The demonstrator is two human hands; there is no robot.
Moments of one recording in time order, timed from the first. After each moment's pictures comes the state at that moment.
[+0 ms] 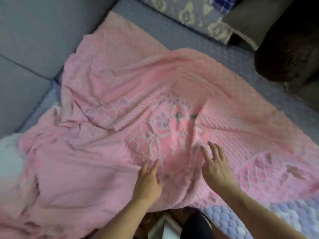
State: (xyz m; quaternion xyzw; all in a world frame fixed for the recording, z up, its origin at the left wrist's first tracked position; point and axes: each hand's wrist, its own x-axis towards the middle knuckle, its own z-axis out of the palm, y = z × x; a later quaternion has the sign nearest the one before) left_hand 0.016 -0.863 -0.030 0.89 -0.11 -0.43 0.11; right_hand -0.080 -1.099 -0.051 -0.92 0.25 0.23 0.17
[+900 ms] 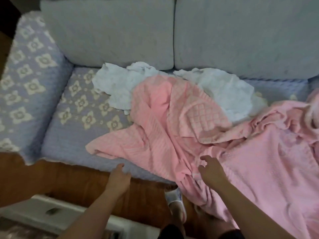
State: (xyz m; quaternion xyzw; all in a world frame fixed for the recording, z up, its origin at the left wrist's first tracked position) left_hand -0.123 -0.079 0.010 0.71 0.55 -0.23 0.37; right_hand 0.078 -0.347 0.006 -0.88 -0.03 0.42 0.24
